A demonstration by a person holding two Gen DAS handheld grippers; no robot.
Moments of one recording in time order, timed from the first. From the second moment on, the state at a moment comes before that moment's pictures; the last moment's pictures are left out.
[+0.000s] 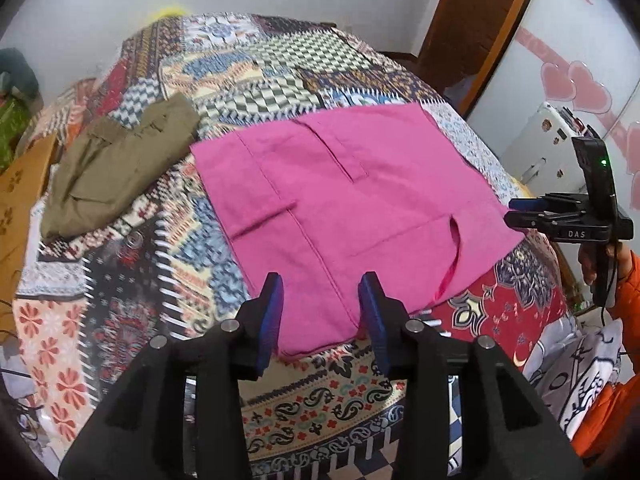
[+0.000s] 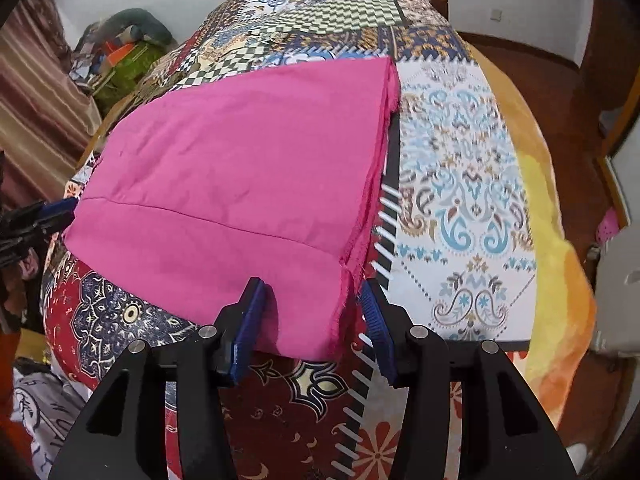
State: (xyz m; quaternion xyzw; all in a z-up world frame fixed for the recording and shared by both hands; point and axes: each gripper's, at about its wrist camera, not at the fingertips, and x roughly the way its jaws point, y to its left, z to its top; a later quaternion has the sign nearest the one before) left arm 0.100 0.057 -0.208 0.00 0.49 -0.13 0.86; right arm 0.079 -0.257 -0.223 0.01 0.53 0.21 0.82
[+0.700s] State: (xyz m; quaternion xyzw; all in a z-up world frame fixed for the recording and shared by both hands) left arm 0.191 0.112 -0.187 -0.04 0.47 -0.04 0.88; right arm 0.156 -0.256 -0.170 0.01 0.44 0.20 0.87
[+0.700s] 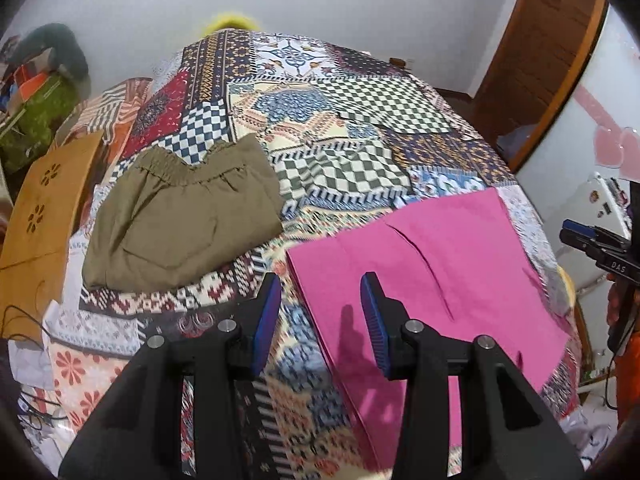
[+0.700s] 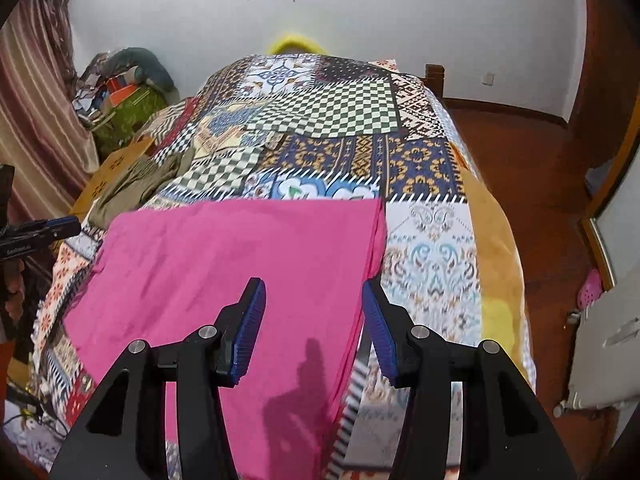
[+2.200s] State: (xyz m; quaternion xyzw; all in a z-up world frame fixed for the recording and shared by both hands) left arm 0.246 0.106 -0.245 -0.02 0.50 -0.05 0.87; right arm 0.266 -0.247 -0.245 -0.02 0.45 0.15 0.88
